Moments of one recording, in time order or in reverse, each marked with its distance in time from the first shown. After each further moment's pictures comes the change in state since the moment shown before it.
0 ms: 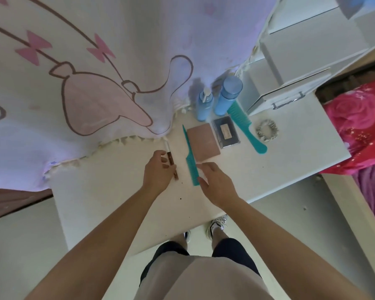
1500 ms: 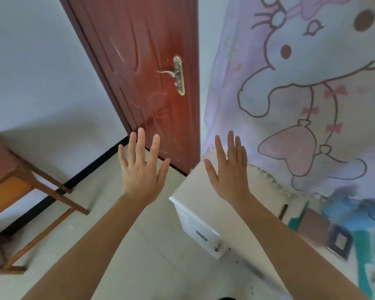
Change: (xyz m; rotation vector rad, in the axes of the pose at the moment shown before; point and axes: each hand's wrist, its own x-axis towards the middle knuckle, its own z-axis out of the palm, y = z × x) left_hand -0.392 -0.086 -0.168 0.630 1.113 -0.316; right_hand -0.125 -0.276 0.008 -0.262 0.243 -1.192
